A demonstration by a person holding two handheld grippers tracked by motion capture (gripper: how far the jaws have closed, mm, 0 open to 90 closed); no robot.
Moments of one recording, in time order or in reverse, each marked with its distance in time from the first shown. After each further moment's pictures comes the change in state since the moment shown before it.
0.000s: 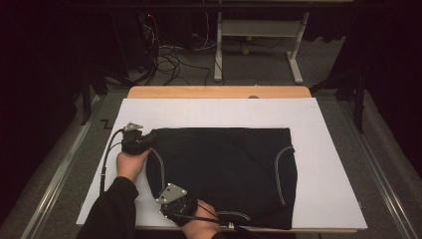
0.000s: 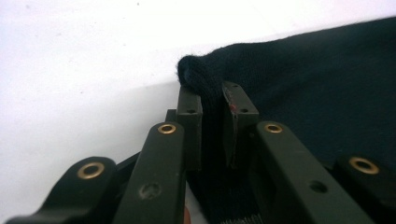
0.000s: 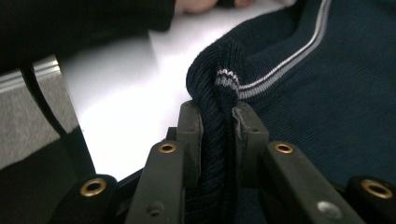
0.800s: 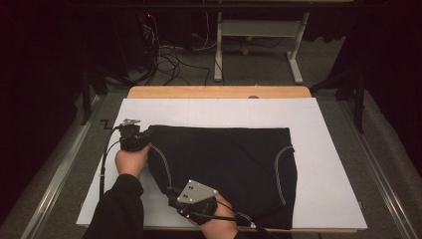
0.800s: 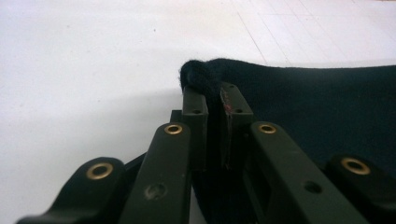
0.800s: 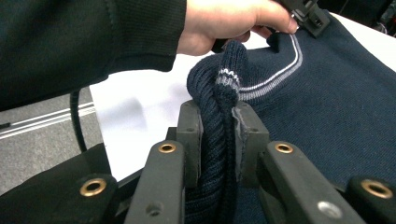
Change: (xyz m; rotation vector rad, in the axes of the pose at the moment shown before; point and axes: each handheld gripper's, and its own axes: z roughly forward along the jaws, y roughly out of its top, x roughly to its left) left arm -0.022 0.022 -0.027 -0.035 0.074 -0.132; right arm -0.026 -0.010 -0.050 -0.226 0.067 -0.001
